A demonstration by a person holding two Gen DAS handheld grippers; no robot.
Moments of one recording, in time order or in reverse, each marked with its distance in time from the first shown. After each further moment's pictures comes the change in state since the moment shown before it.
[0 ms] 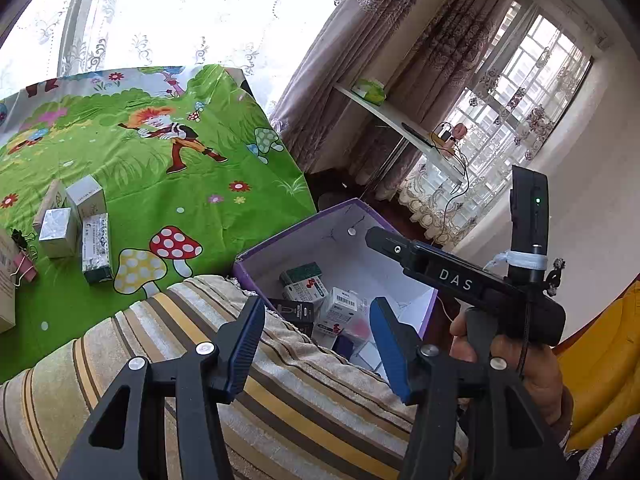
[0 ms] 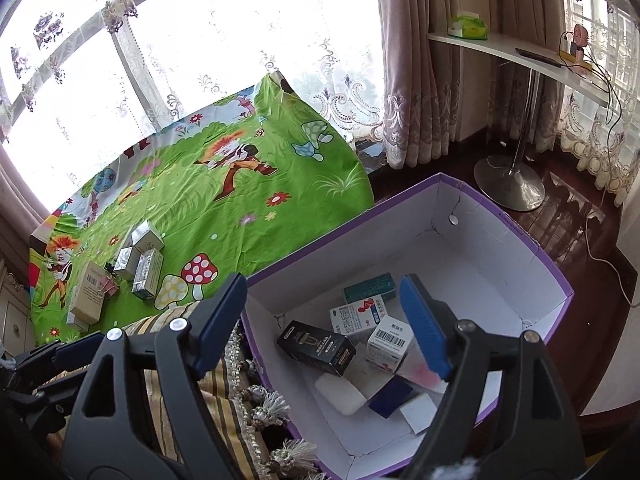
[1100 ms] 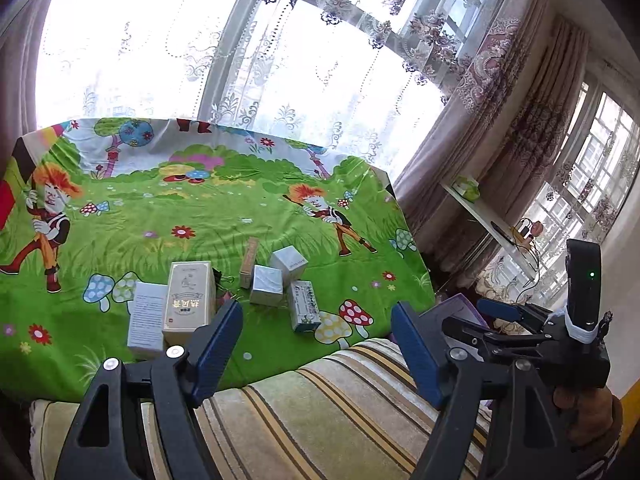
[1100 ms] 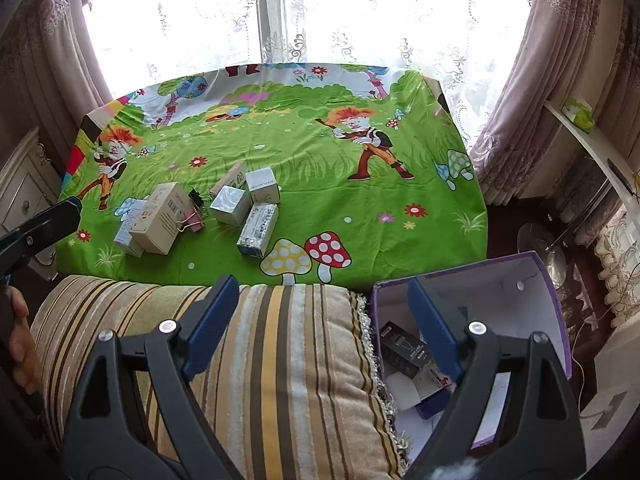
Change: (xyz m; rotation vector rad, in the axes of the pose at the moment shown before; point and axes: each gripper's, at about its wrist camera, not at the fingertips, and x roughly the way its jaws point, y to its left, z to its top) left arm -0.151 0.127 0.004 -0.187 -0.274 0.308; right arm -0.007 0.180 0.007 -0.415 0.093 0.115
